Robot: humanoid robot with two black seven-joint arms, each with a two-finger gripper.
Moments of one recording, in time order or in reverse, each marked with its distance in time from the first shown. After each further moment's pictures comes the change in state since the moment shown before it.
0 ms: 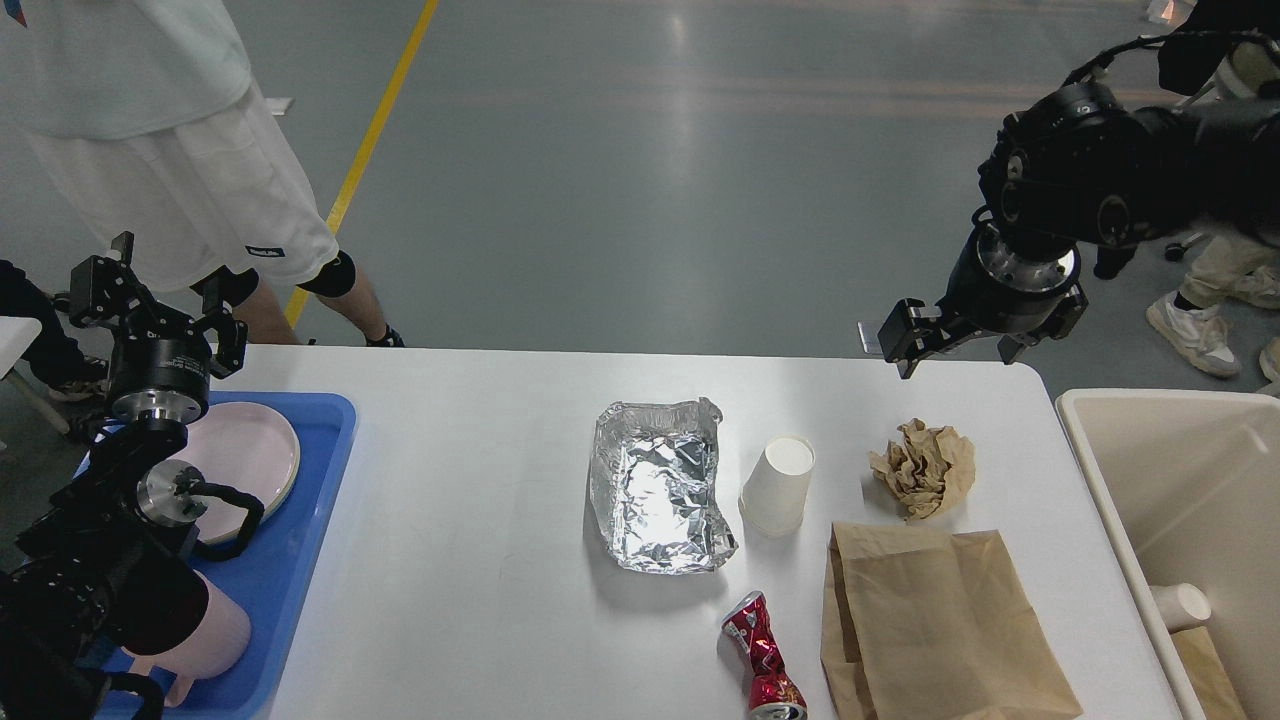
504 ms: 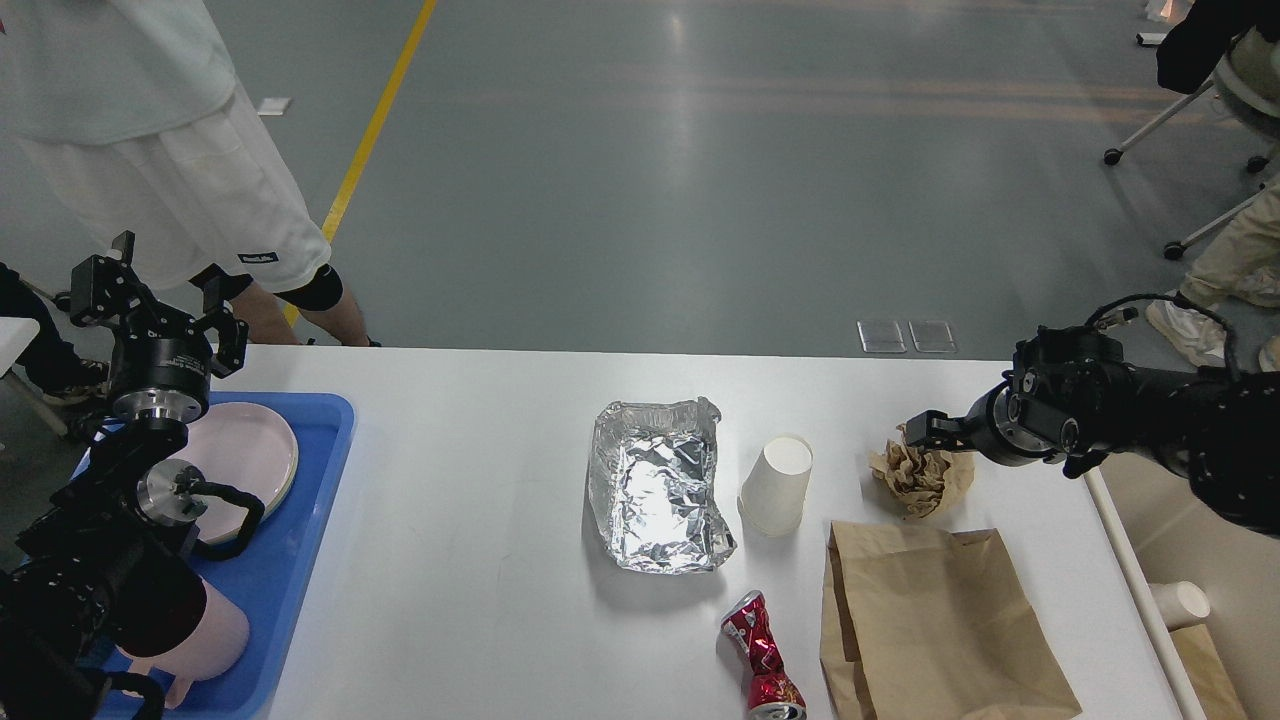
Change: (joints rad) left arm 0.000 0.000 0.000 0.000 0.000 0.000 0.000; right arm -0.581 -0.018 0.172 -0.400 0.001 -0.303 0.000
